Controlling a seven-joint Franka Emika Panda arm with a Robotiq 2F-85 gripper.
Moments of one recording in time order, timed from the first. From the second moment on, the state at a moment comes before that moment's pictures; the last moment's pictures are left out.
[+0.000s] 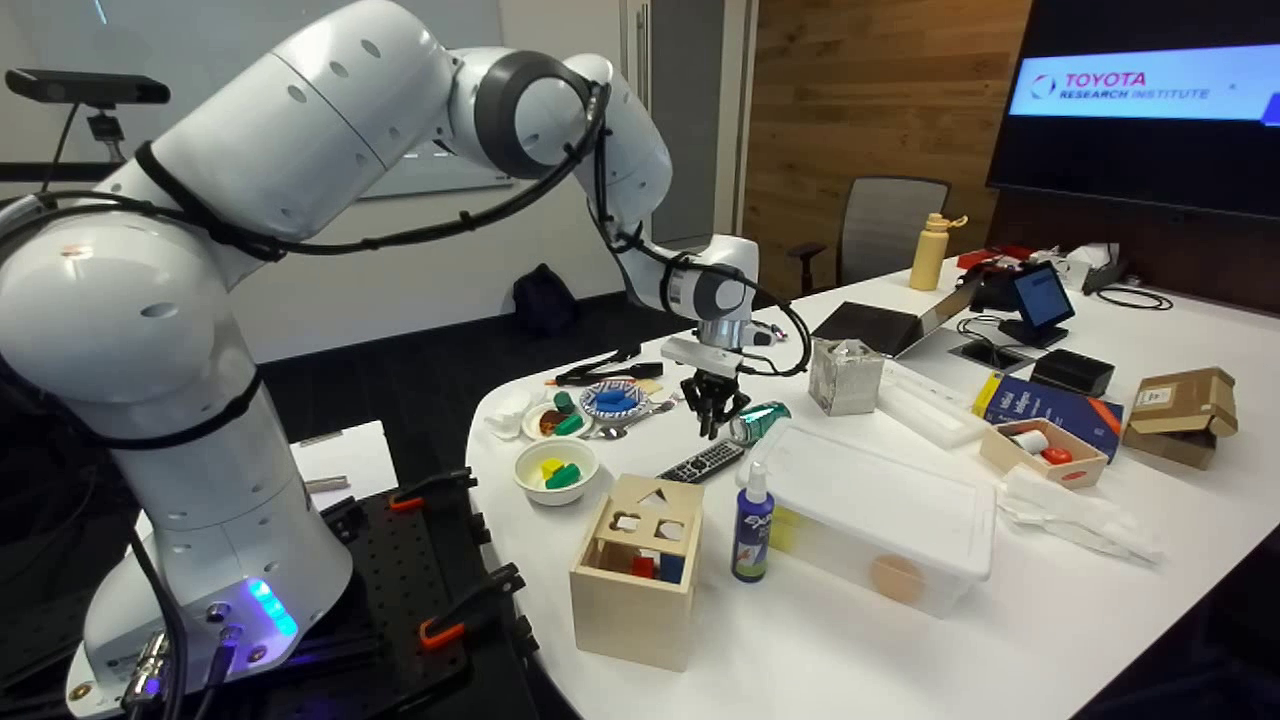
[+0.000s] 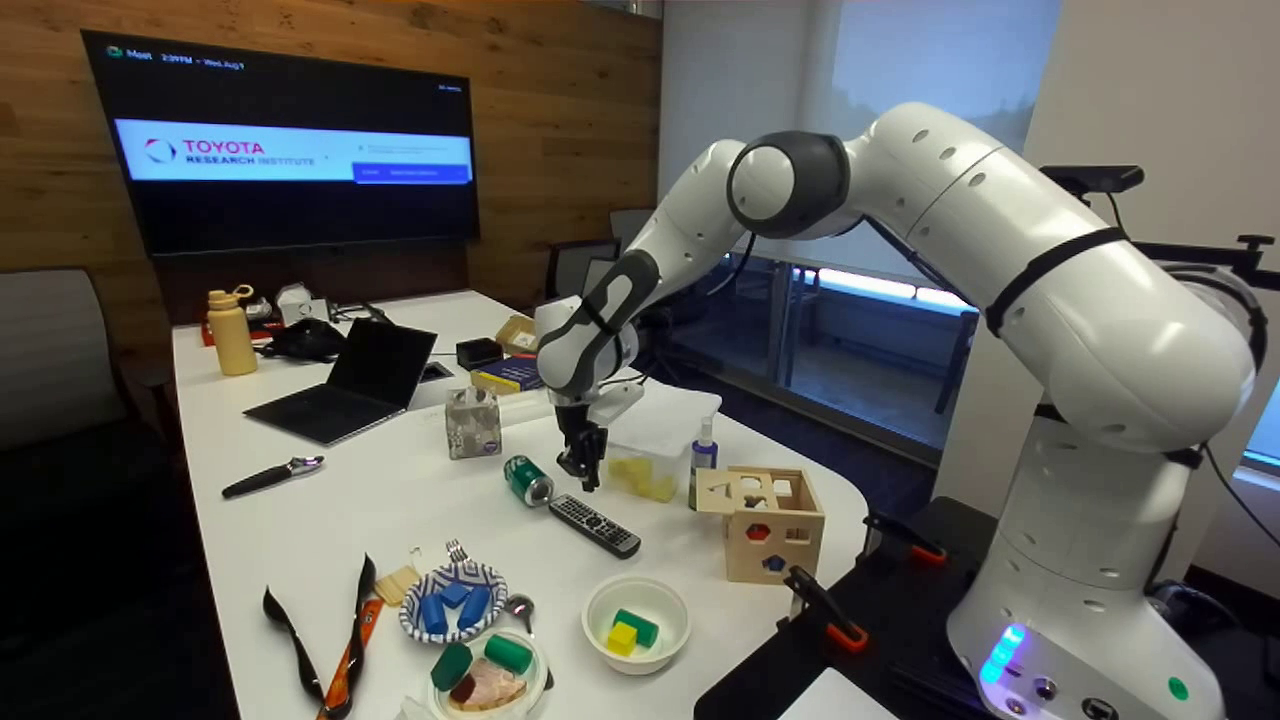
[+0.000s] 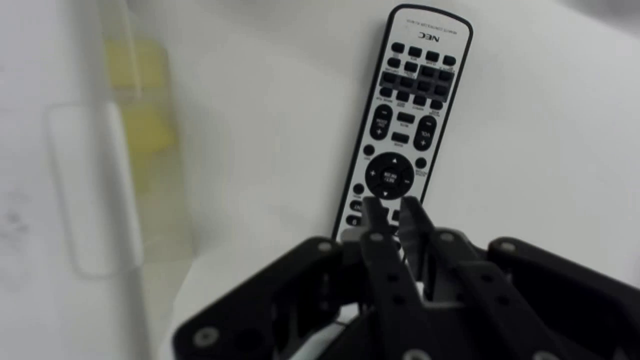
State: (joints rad) arm 0.09 0.97 0.07 -1.52 -0.17 2.32 -0.13
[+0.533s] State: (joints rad) arm 0.08 0.72 0.06 -1.69 -0.17 2.32 -0.13
